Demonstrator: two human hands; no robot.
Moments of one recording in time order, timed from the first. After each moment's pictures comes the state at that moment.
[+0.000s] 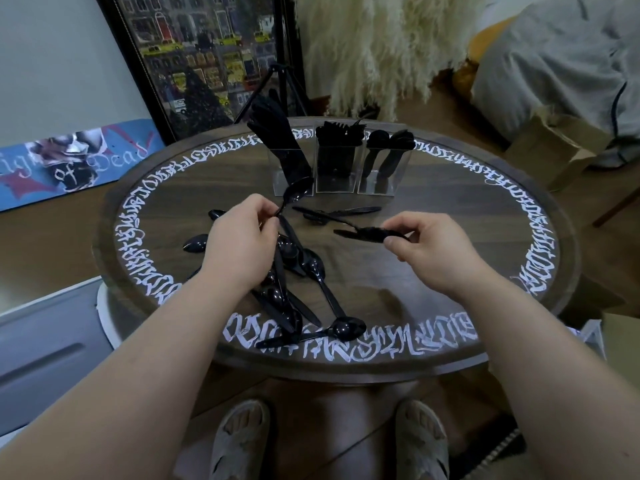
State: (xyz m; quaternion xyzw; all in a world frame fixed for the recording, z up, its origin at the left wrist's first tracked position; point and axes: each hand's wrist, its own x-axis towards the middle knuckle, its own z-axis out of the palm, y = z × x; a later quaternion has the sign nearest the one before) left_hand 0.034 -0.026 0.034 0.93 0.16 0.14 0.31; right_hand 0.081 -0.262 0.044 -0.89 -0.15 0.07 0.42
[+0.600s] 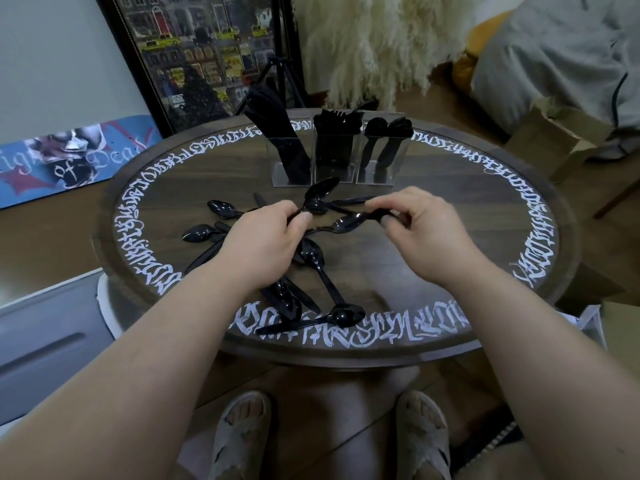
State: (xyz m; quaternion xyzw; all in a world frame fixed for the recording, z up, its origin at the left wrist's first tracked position) left_hand 0.025 -0.047 0.041 0.96 0.06 0.03 0.27; right_hand 0.071 -0.252 0.045 -0.91 -0.21 -0.05 0.36
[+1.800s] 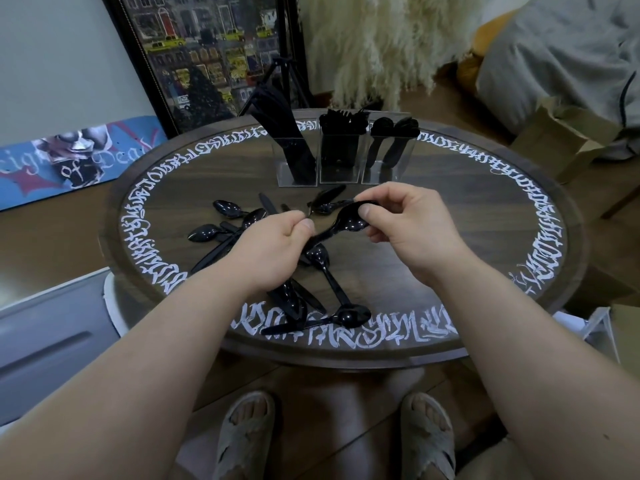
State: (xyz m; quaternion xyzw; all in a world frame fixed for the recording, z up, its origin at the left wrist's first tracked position) left_hand 0.021 -0.042 0.037 0.93 0.05 -0.01 0.36; right_hand 0.067 -0.224 0.050 -0.77 -0.11 0.07 0.63
